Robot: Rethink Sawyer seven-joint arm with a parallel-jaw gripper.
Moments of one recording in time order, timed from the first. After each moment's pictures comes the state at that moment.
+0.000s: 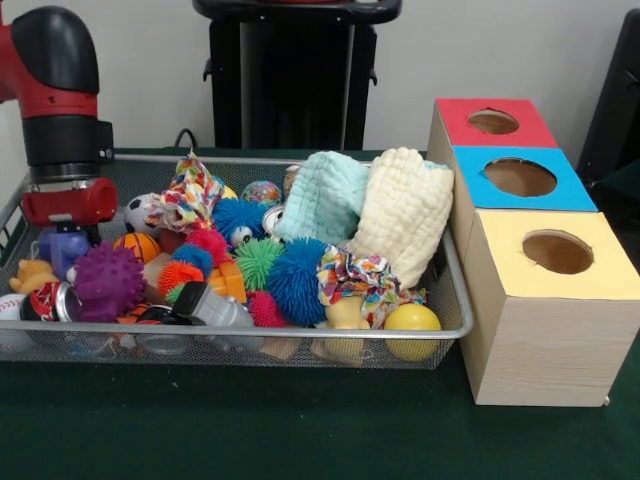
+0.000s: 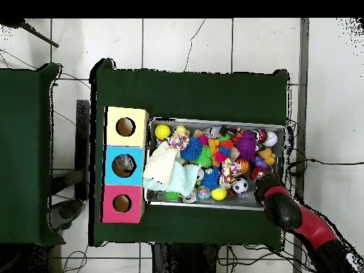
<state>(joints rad) -1.29 -0.25 0.53 1.75 -0.64 -0.06 1.57</state>
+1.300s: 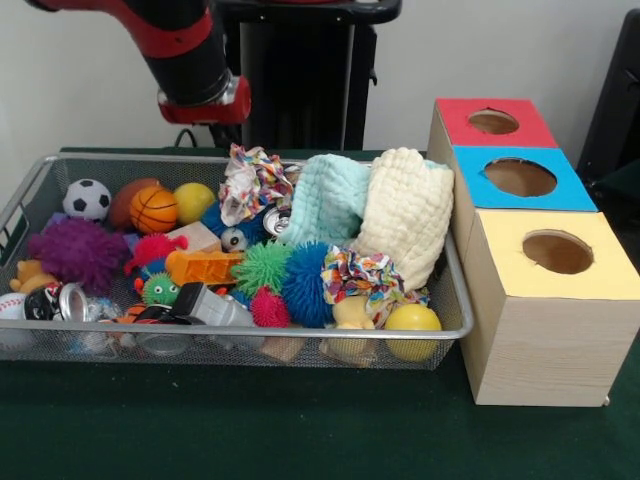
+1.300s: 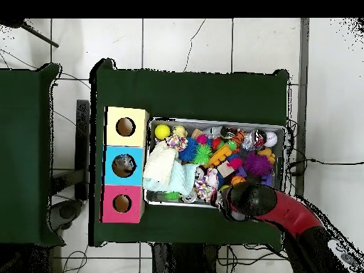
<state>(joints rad) -0.77 -0.61 0.20 1.90 -0.22 0.71 1.57</state>
